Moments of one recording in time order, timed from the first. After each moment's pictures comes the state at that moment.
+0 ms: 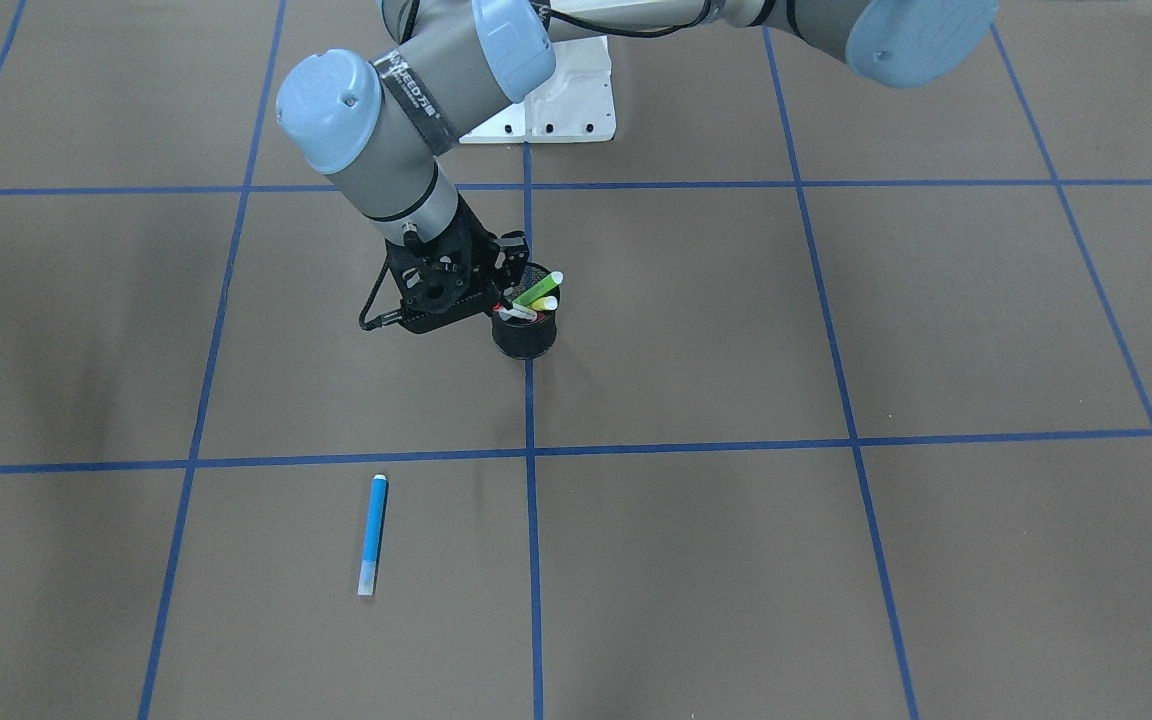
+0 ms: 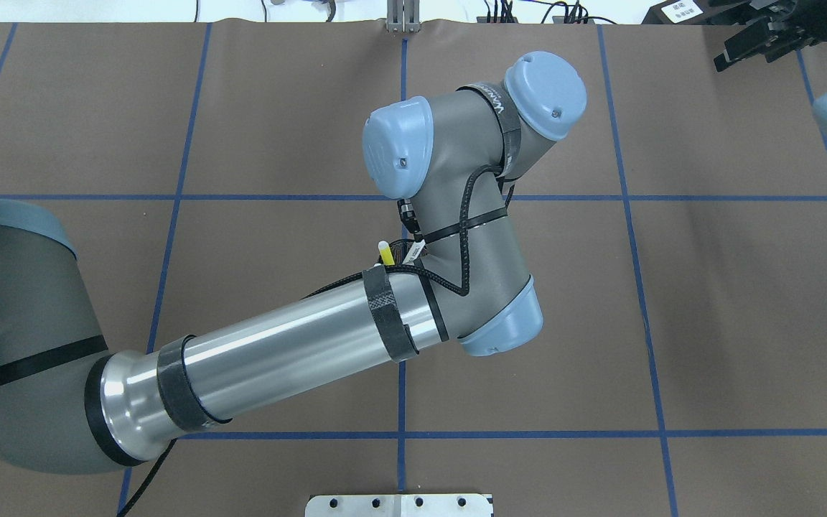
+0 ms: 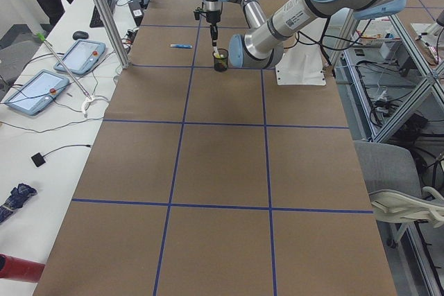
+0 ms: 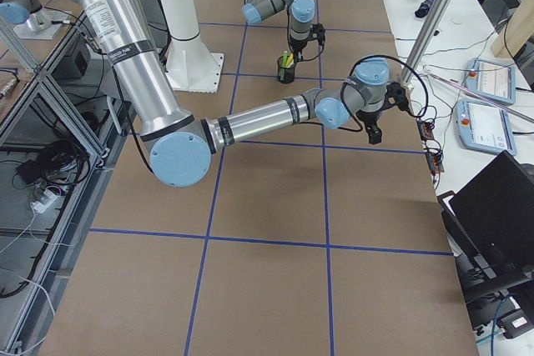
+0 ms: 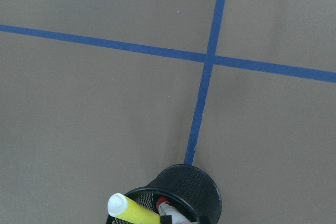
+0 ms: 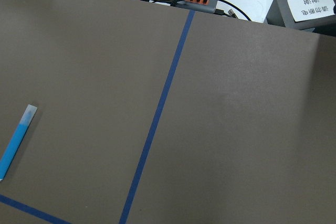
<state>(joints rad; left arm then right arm) -0.52 -2.85 -1.18 -1.12 -1.81 -1.30 1.28 -1.15 1.46 -1.18 2.34 0.41</state>
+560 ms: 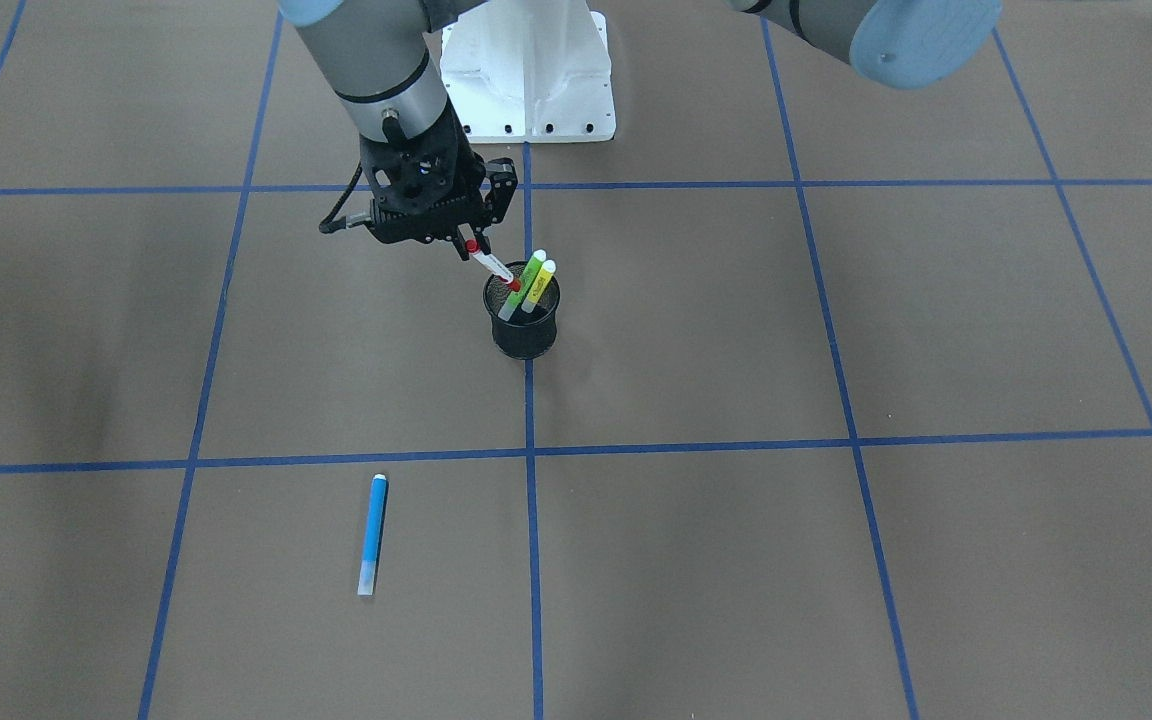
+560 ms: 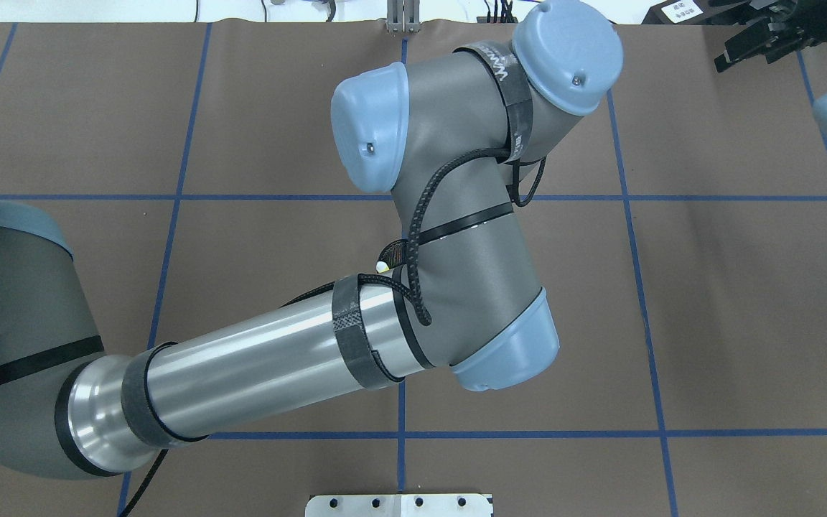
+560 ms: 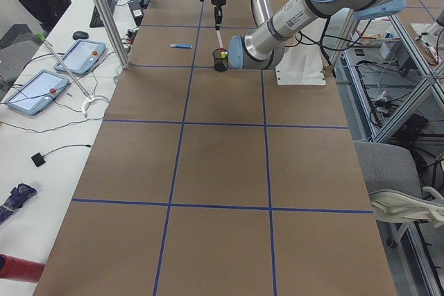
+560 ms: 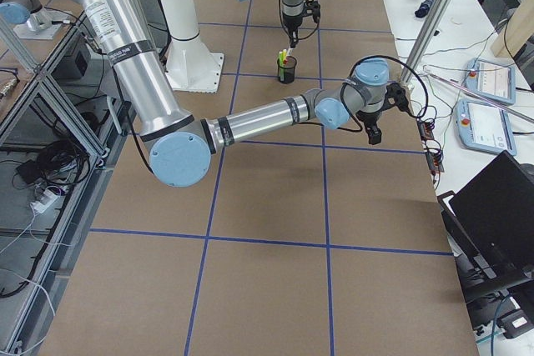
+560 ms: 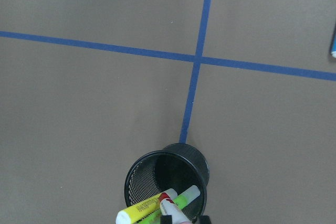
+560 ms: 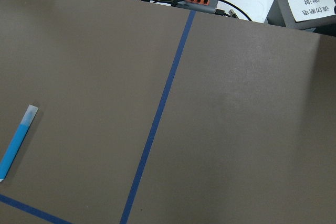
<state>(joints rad) -0.52 -2.84 -1.44 -1.03 -1.76 -1.30 1.28 -1.15 1.46 -1.19 2.34 0.41</state>
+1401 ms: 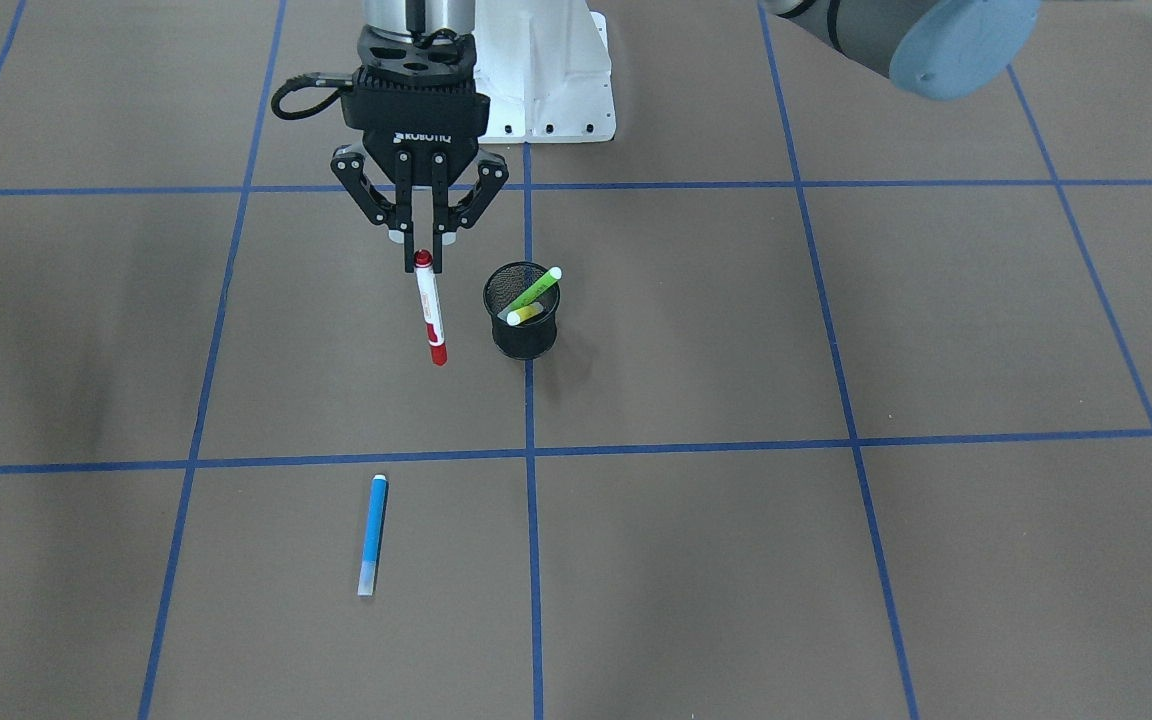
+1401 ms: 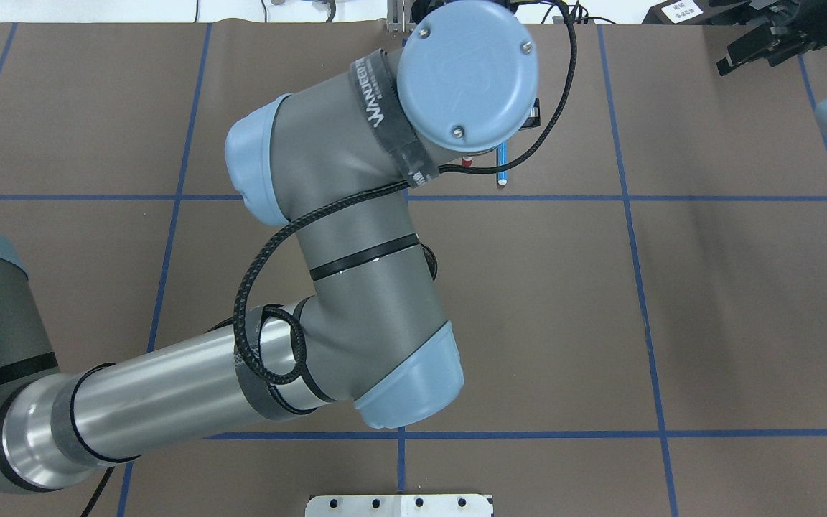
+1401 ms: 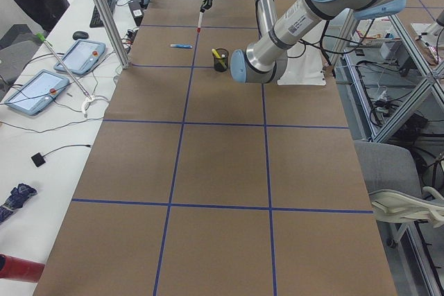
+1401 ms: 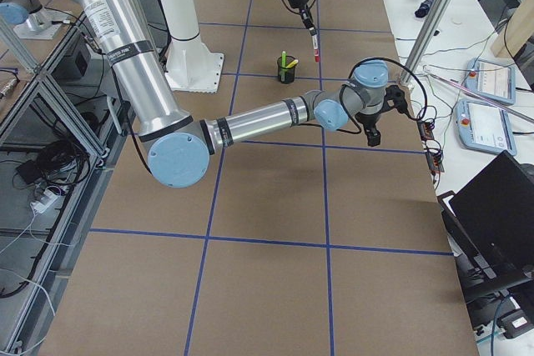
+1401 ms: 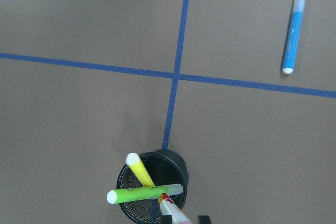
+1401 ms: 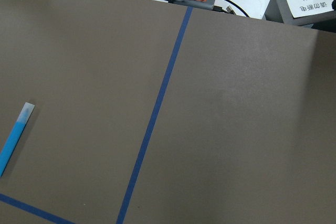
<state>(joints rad) -0.52 -2.67 -1.62 -1.51 -1.45 -1.28 1.28 -1.16 1.46 -1.18 2.34 0.41</state>
